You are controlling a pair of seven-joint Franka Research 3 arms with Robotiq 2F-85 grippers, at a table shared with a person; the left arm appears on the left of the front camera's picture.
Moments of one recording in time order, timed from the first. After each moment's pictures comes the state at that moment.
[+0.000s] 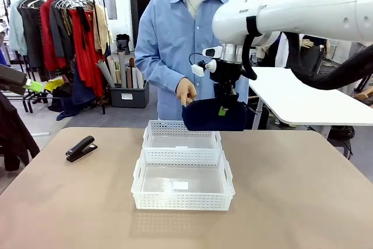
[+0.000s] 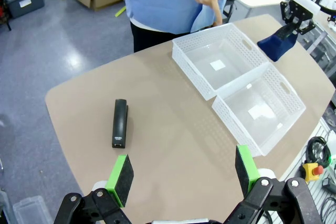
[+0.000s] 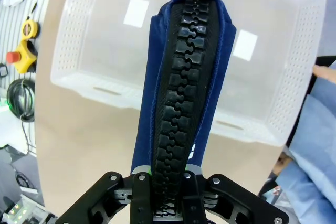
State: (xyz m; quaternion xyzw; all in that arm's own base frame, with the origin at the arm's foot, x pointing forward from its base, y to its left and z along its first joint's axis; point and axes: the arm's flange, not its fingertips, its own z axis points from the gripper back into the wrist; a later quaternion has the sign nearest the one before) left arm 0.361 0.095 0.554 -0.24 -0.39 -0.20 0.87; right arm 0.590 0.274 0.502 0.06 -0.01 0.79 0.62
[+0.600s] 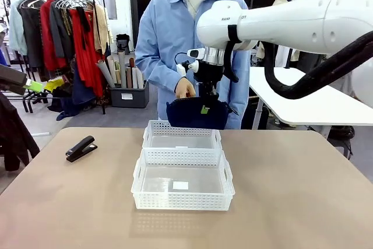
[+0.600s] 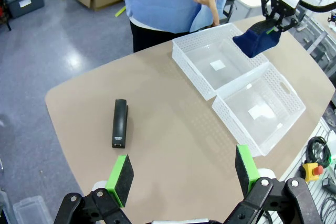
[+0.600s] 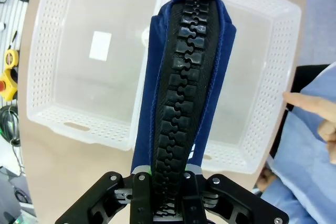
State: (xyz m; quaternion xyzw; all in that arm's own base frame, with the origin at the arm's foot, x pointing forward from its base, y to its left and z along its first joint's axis) left arm 0.361 0.095 0.554 -0.24 -0.39 -0.20 0.87; right arm 0.627 0.321 0.487 0.07 -0.04 0.77 0.63
